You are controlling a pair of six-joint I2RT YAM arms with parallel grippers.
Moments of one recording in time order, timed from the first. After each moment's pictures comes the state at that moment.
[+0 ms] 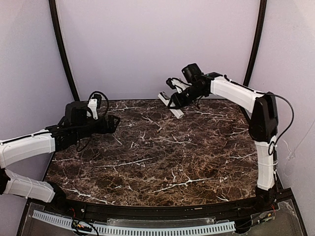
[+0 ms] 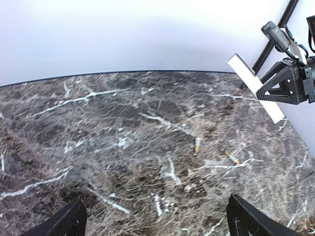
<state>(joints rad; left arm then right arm) -0.55 1.15 0.71 0.02 -0.11 -0.31 0.58 2.16 2.03 -0.78 -0.32 -0.02</state>
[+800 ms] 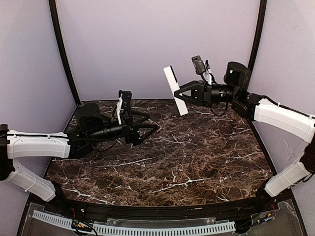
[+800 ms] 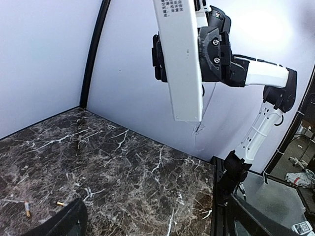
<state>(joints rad) -0.85 1.27 0.72 0.57 0.38 -0.31 0.62 1.42 1.21 0.18 -0.97 0.33</state>
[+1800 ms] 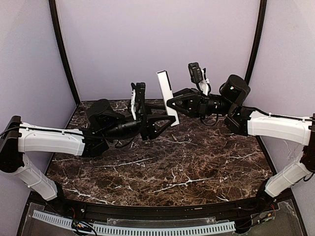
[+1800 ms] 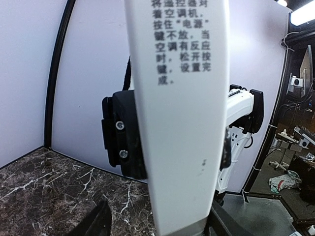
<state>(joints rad) -0.99 1.48 0.91 0.78 0.38 -0.32 0.78 1.41 1.03 0.69 -0.94 0.55</state>
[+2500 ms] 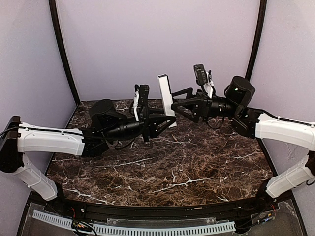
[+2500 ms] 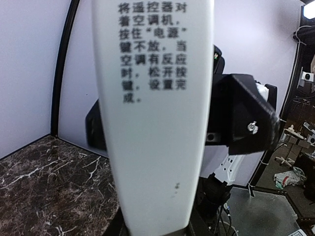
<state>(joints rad) -1.00 1.49 0.93 0.72 0.35 -0.31 0.78 1.34 0.98 0.58 -0.84 0.44</state>
